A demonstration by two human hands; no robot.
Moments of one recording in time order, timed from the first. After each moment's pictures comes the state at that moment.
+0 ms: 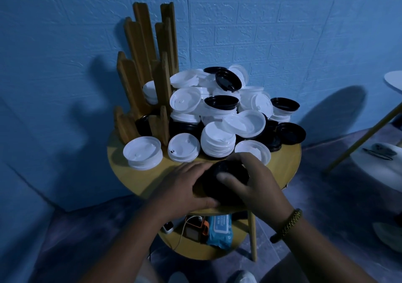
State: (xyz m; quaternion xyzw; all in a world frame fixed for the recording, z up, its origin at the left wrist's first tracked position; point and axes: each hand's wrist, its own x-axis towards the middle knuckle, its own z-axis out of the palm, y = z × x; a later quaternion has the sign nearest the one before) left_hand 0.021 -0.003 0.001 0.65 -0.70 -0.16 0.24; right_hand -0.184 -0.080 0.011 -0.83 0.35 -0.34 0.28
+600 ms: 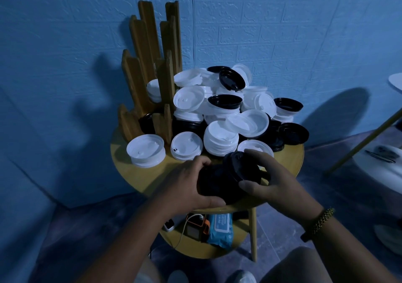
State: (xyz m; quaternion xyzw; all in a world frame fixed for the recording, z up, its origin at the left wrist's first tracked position) left_hand 0.018 -0.002 0.007 0.68 -0.66 -0.21 0.23; right_hand -0.220 -0.094 0.016 -0.80 0.33 -0.29 0.41
